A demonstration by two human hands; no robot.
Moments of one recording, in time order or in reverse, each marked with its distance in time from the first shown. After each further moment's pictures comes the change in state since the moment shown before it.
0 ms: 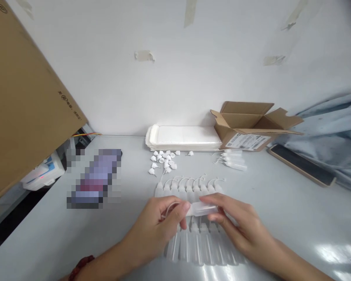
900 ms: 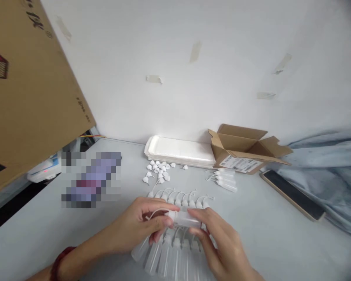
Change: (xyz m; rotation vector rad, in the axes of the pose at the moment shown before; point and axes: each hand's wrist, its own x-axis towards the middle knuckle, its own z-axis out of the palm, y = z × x) left_hand 0.008 0.006 -0.012 -0.108 -0.035 0.118; right_hand 0.002 -0.003 0.002 -0.016 0.114 -0.092
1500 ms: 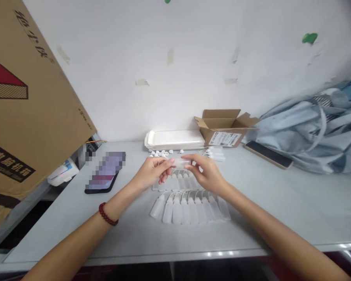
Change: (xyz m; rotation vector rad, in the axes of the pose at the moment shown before) left_hand 0.023 0.015 -0.009 0.146 0.098 0.148; right_hand 0.032 0.020 0.002 -0.137 0.064 0.024
